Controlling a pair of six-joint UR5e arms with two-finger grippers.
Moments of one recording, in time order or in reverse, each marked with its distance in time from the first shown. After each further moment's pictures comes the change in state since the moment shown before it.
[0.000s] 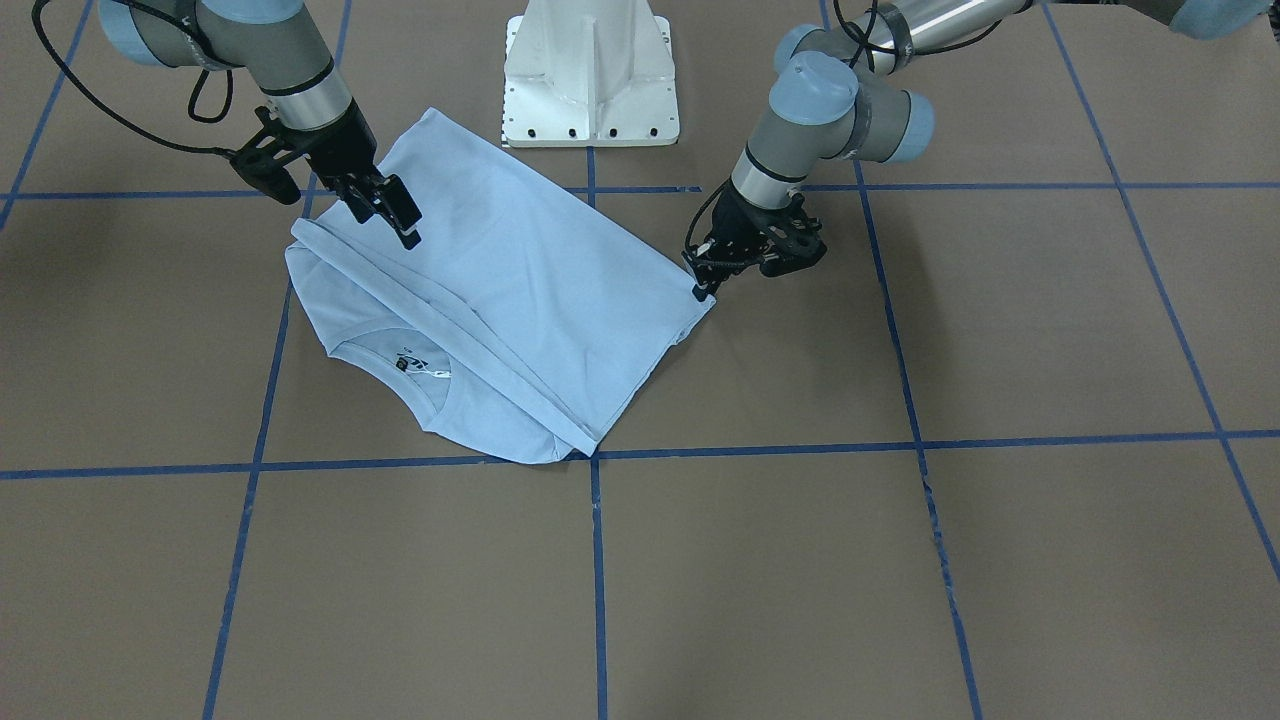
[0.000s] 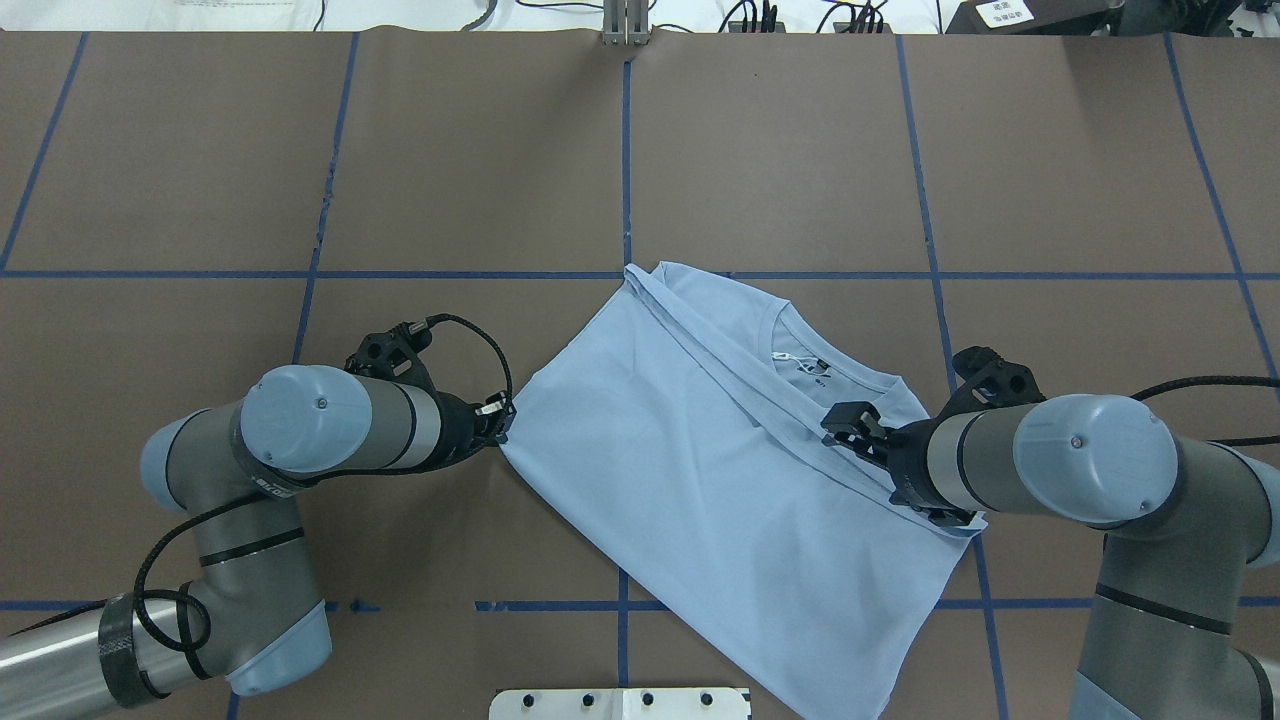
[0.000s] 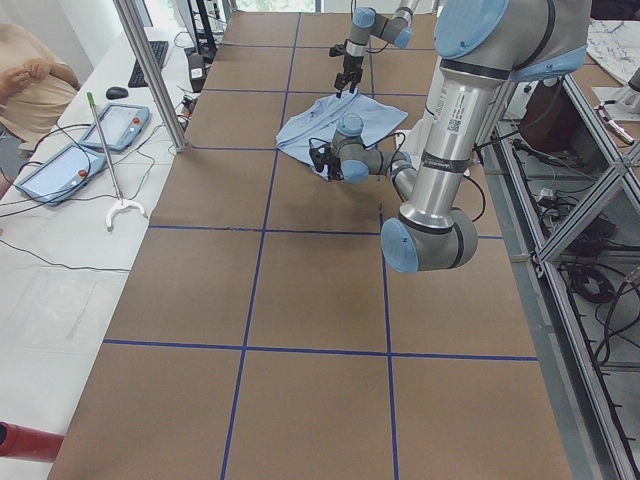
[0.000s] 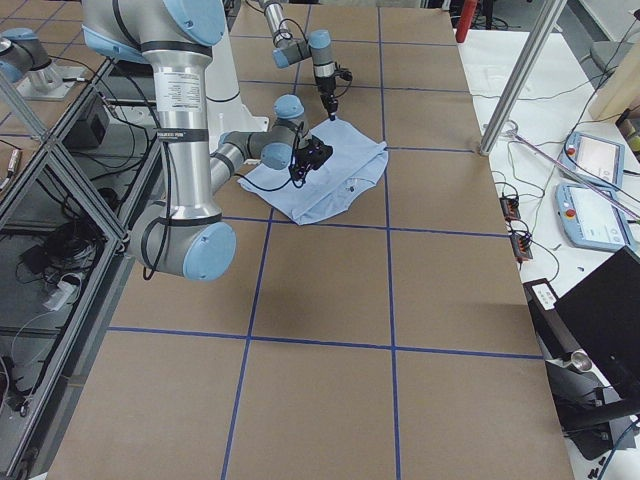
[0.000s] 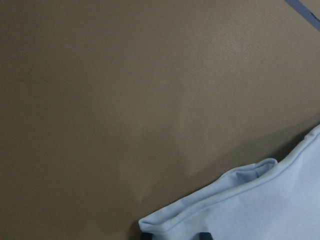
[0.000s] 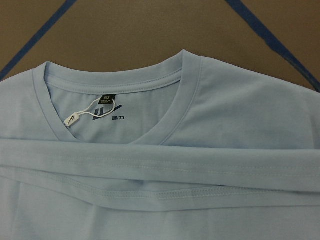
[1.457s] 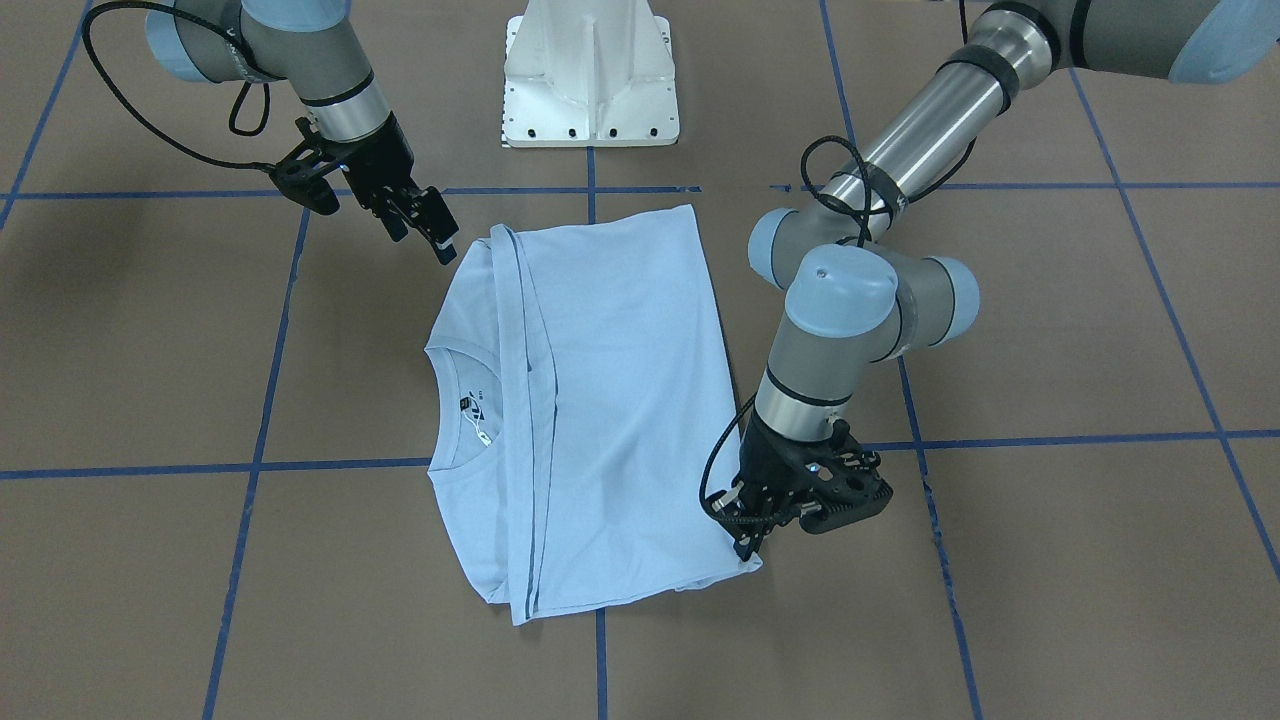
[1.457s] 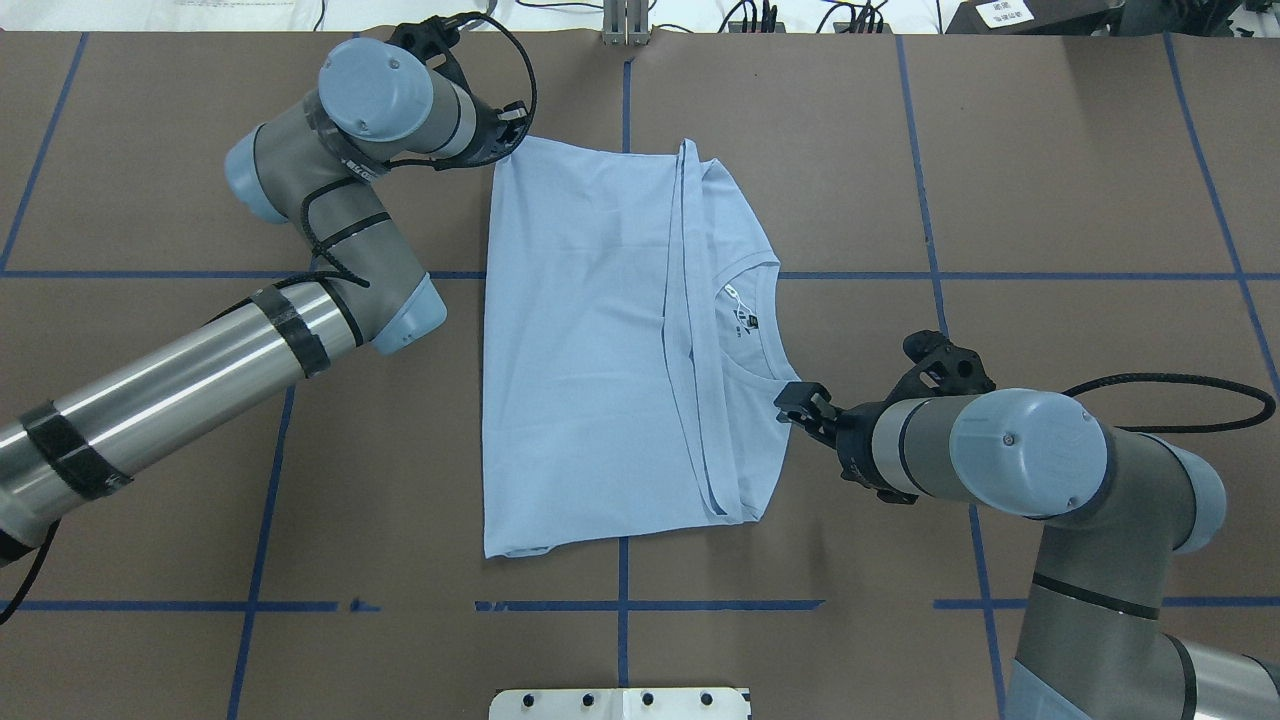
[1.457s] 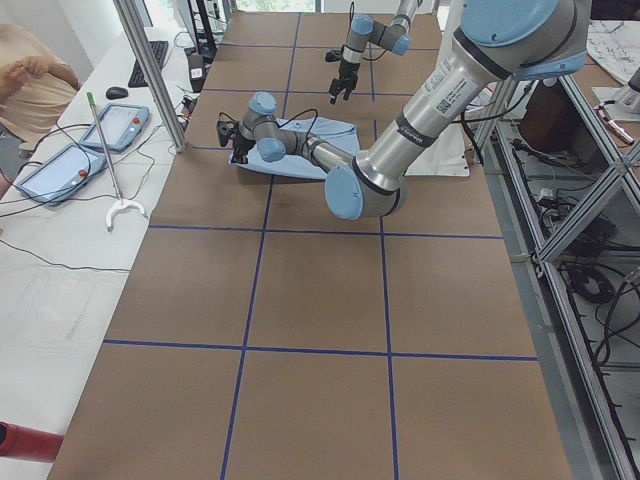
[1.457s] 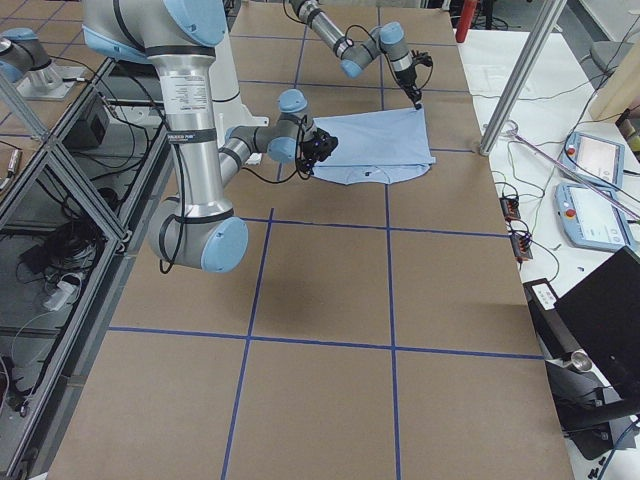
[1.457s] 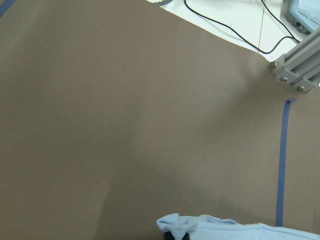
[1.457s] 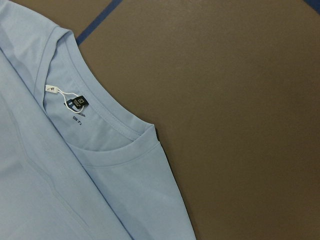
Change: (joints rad) left arm -0.353 -0.491 0.696 -0.181 0.022 0.337; right arm -0.013 0.111 -0.060 0.002 -0.078 0.000
